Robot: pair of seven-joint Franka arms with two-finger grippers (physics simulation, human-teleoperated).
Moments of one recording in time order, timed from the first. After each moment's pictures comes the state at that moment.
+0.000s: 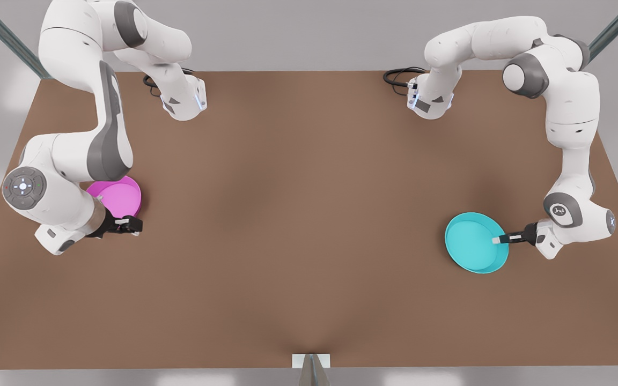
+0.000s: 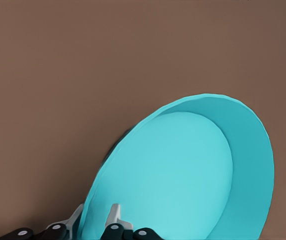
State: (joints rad) left arm 0.40 0.76 -0.02 -1.63 -0.46 2.07 0.51; right arm 0.03 0.42 0.07 -1.27 -0.07 1.63 0.01
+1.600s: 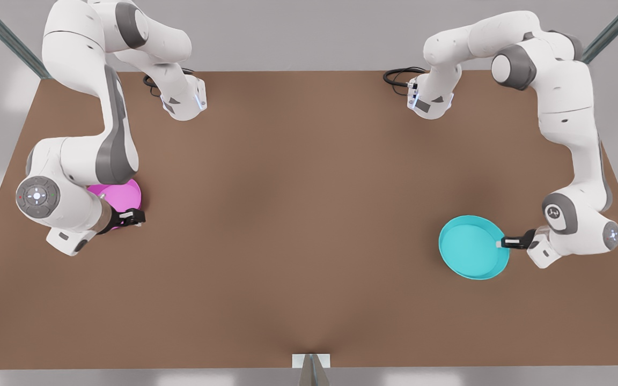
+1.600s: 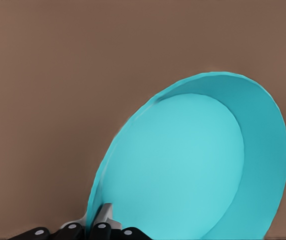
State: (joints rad) left arm 0.25 0.69 -0.01 -1.49 -0.20 1.91 0.39; right arm 0.04 0.43 0.07 -1.27 -0.11 1.55 -0.14
